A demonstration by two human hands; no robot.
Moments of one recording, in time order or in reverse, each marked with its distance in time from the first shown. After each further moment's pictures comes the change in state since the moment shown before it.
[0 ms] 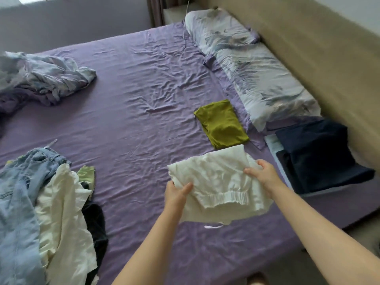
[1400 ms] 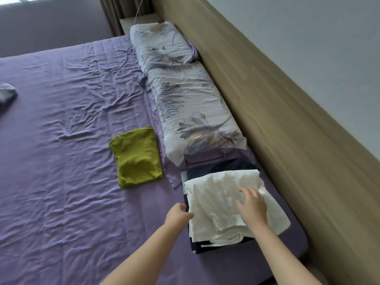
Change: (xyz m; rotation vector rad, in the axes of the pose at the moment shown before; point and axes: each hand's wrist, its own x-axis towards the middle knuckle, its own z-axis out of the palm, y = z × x) left_hand 0.011 0.045 0.434 0.567 -0.219 -0.168; right_hand 0.190 0.082 -0.331 -0.795 0.183 -0.165
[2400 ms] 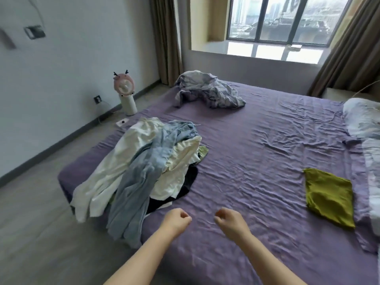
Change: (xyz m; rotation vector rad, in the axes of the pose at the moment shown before) left_hand -0.300 -0.501 -0.333 -0.311 0.642 -0.080; right_hand -0.450 -0.444 0.220 -0.084 -0.562 -0.896
